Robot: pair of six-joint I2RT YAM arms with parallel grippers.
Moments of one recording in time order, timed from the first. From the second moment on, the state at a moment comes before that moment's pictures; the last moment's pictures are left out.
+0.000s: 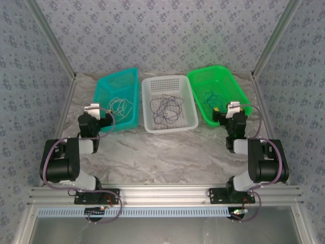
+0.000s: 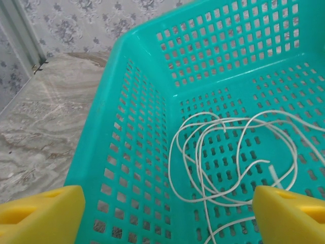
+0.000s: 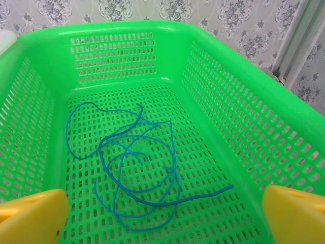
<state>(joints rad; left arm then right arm) 0.06 1.51 0.40 0.82 0.11 0.02 -0.03 1.49 0.40 0.83 0.01 -0.05</state>
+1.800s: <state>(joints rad) -0.06 1.45 0.63 0.38 0.04 -0.05 -0.03 1.49 0.40 0.83 0.00 -0.05</state>
